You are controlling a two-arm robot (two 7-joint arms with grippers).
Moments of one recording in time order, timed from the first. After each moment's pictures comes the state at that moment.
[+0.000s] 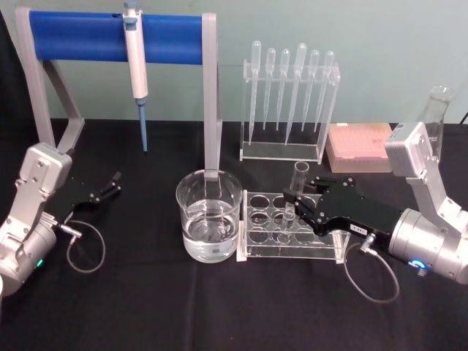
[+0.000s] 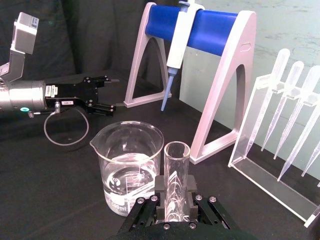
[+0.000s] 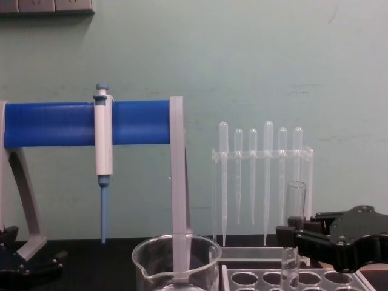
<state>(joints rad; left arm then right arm) -0.20 0.60 0.45 -1.41 -0.25 -0.12 0.03 0.22 0.60 -0.43 -1.64 0.44 0.09 0.52</state>
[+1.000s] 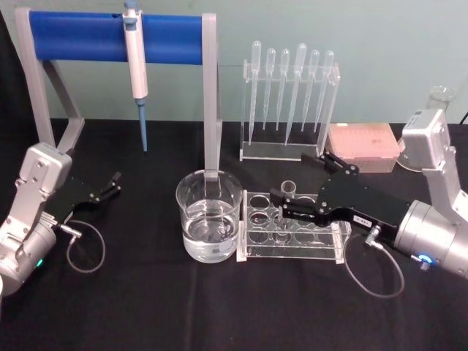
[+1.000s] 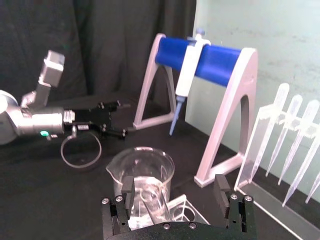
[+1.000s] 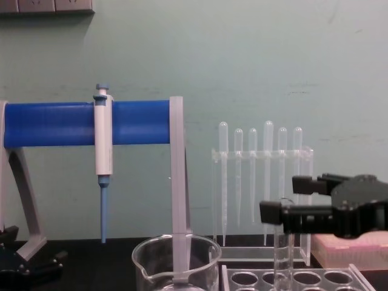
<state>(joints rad) -0.20 0.60 0.45 -1.41 -0.25 -0.12 0.03 0.20 0.62 -0.39 -1.72 0.48 0.07 0.53</state>
